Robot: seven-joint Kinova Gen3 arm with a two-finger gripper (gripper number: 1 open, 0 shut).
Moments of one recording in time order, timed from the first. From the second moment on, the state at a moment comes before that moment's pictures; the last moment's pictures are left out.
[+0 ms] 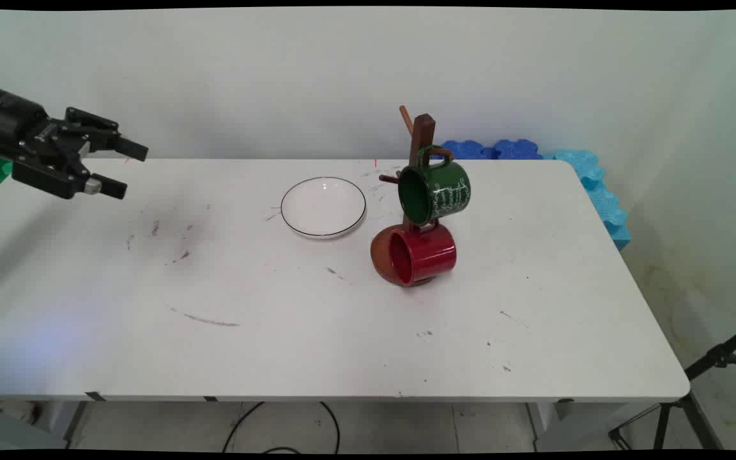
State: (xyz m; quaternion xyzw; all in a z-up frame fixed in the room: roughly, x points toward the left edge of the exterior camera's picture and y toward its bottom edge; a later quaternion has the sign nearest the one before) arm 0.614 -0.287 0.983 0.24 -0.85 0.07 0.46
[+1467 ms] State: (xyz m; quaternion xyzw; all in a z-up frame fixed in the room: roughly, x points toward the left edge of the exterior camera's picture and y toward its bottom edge) arm 0.401 -0.322 0.982 0.32 -0.80 0.09 0.50
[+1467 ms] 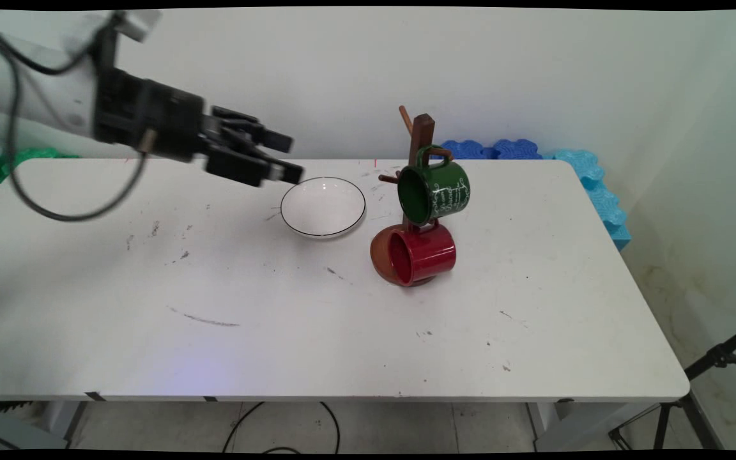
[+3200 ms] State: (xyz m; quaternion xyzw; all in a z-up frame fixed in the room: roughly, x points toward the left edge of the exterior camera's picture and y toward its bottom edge) arm 0.220 -0.379 0.909 0.39 -0.78 0.06 0.48
